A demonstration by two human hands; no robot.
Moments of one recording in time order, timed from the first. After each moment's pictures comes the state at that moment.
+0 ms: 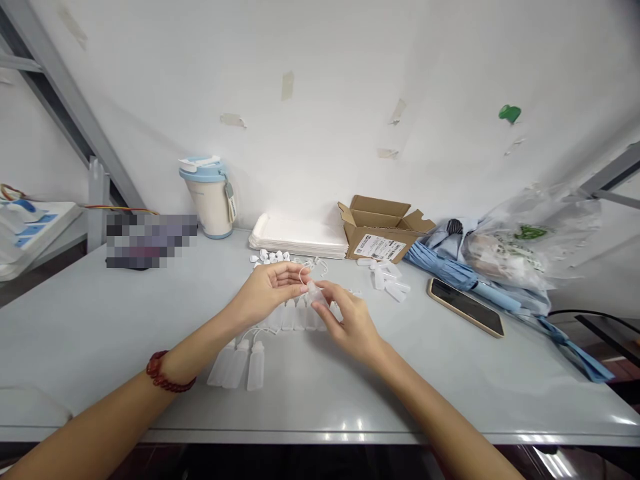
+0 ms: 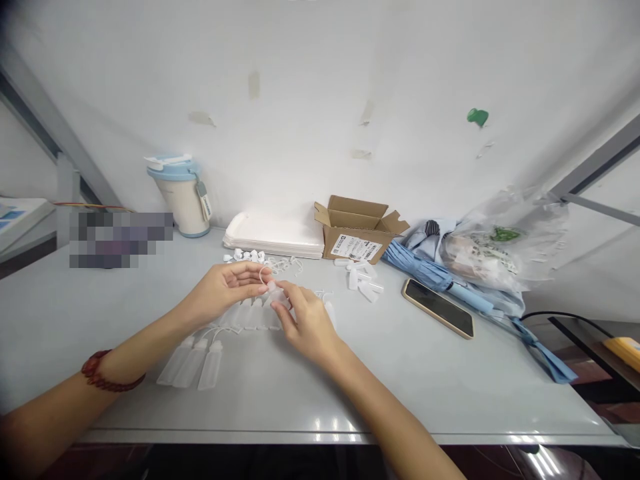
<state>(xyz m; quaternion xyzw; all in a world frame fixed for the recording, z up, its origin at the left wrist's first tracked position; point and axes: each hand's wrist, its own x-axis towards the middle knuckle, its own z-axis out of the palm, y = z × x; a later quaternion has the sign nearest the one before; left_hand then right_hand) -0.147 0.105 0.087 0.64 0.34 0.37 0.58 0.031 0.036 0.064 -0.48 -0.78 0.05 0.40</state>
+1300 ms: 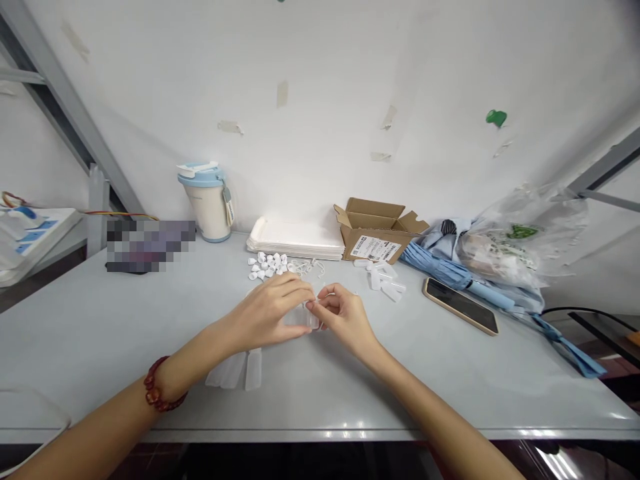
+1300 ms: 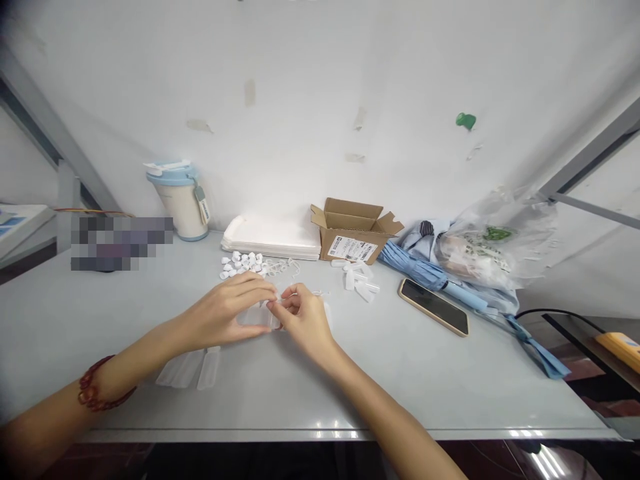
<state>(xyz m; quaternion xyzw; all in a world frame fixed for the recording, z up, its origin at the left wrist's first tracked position) -0.153 0.092 0.091 0.94 0.15 0.28 0.10 0.023 0.036 0.071 -0.55 -0.55 0.42 0.47</state>
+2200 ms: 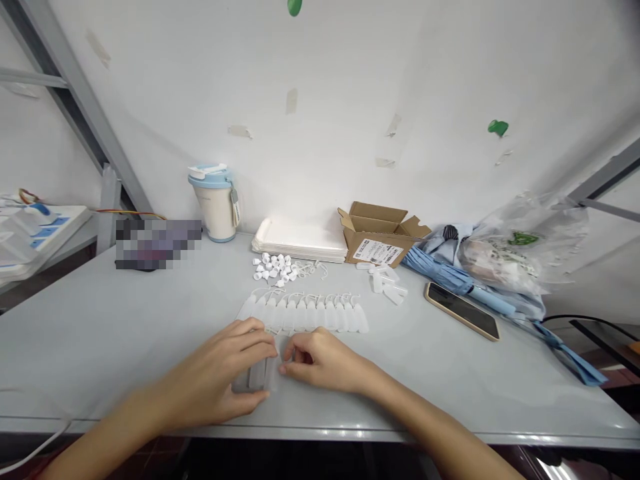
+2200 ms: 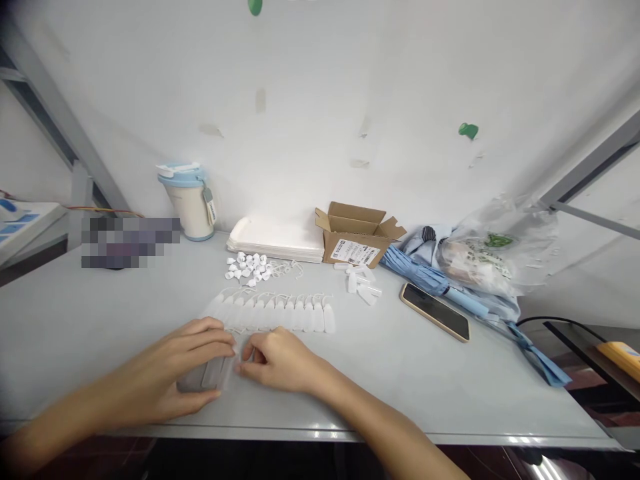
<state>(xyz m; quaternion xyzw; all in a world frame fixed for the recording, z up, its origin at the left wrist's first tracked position) -0.215 0.037 0.078 0.94 0.24 0.14 0.17 0.000 0.016 0.073 -0.47 -0.77 0.39 0.16</state>
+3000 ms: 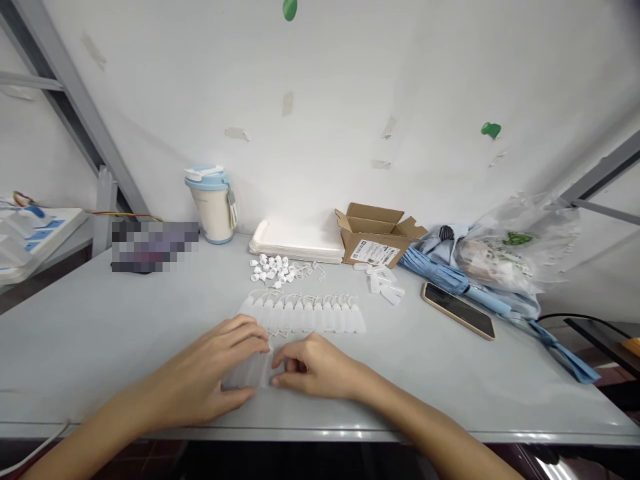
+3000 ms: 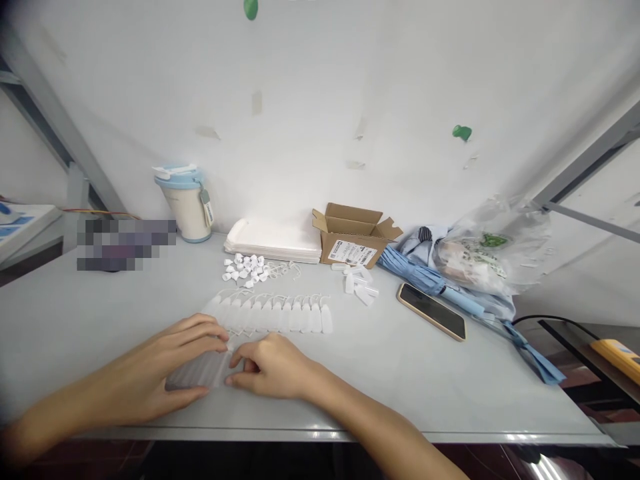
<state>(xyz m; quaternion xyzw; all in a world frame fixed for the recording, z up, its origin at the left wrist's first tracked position) -0.226 0.043 0.079 0.95 0.25 0.13 0.15 -0.003 0.014 0.068 -0.42 -0.82 0.35 0.16</state>
